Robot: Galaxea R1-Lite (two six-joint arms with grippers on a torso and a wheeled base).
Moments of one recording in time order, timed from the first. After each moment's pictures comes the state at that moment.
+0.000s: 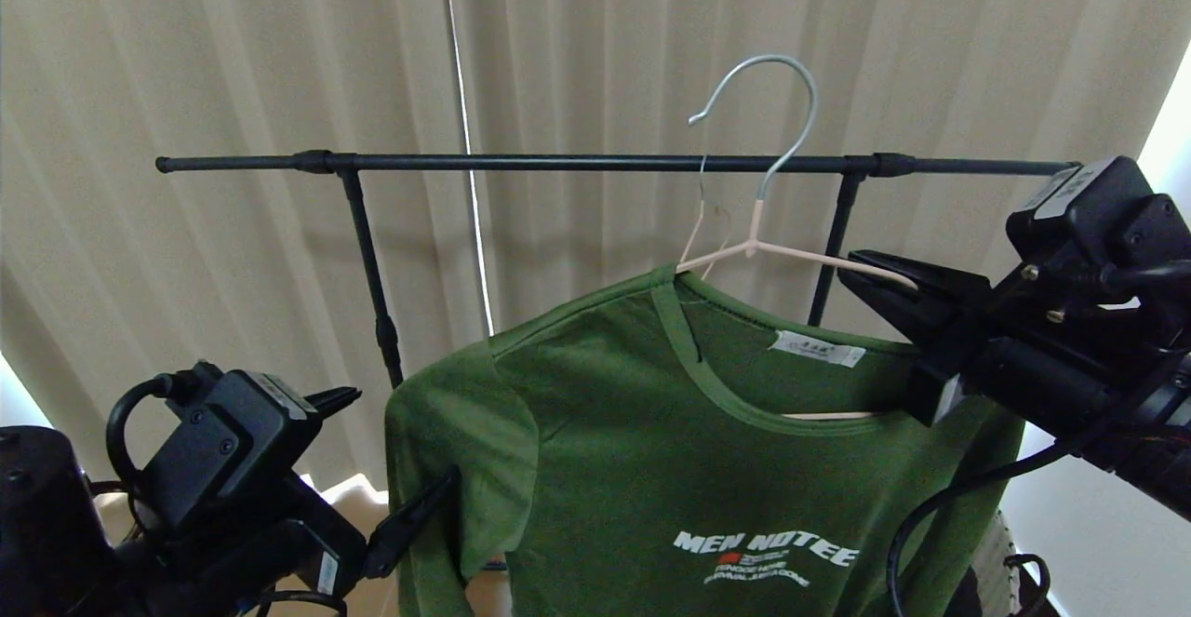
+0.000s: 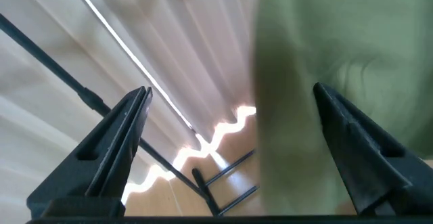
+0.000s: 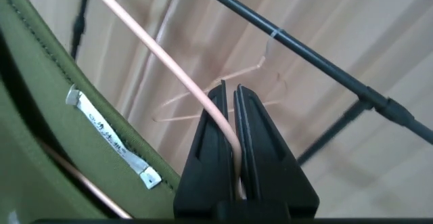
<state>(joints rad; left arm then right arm) -0.60 1.32 -0.23 -0.87 0.15 0.32 0.64 1.37 -0.58 -0.81 -0.16 -0.40</state>
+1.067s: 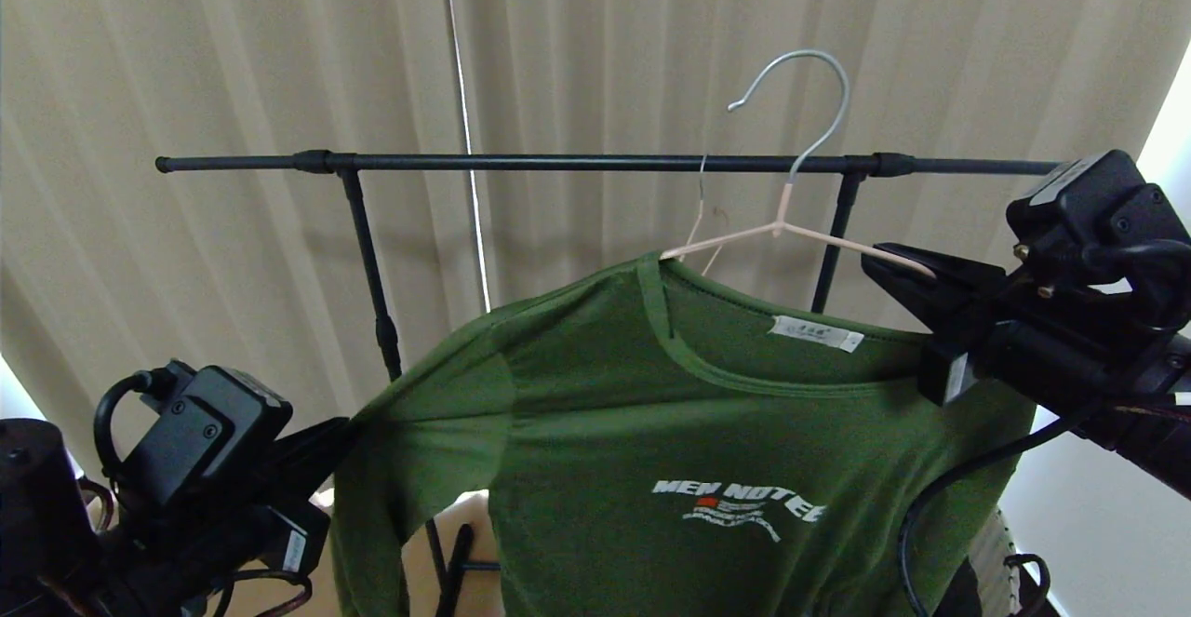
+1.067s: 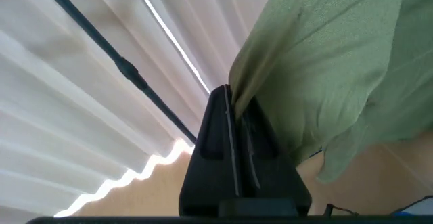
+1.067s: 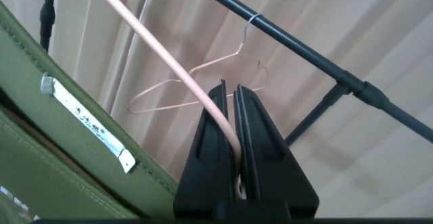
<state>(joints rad) -0.44 1.32 -0.20 -0.87 0.15 0.37 0.56 1.37 -0.59 -0.79 -0.17 -0.40</state>
